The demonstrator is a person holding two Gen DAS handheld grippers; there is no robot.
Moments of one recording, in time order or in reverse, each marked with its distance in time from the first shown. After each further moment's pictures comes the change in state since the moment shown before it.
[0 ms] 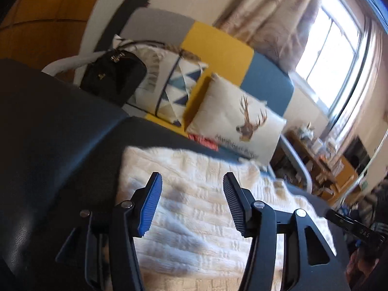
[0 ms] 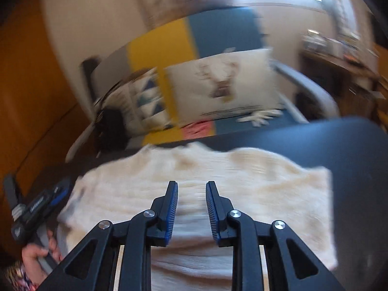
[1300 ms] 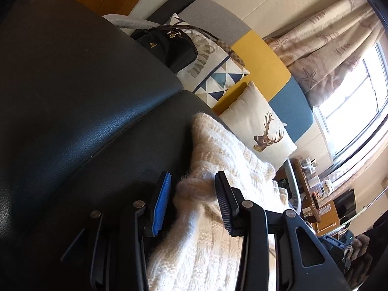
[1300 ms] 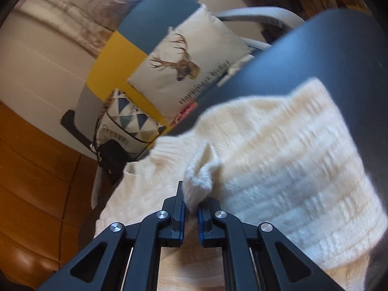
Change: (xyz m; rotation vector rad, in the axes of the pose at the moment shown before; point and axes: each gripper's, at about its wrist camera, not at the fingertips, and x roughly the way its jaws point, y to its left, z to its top) left arm -0.050 0.067 -0.028 -0.361 0.003 0.012; right arm 0.011 -0.108 -0.034 0.626 -0.015 0.123
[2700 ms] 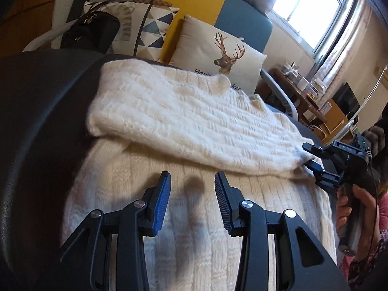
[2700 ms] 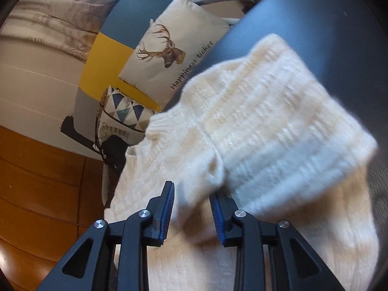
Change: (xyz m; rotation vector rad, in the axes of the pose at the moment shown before) left arm 0.010 -0.093 -0.056 0.494 0.306 -0.026; right arm -0.017 -0.012 -0.023 0.127 0.067 0.013
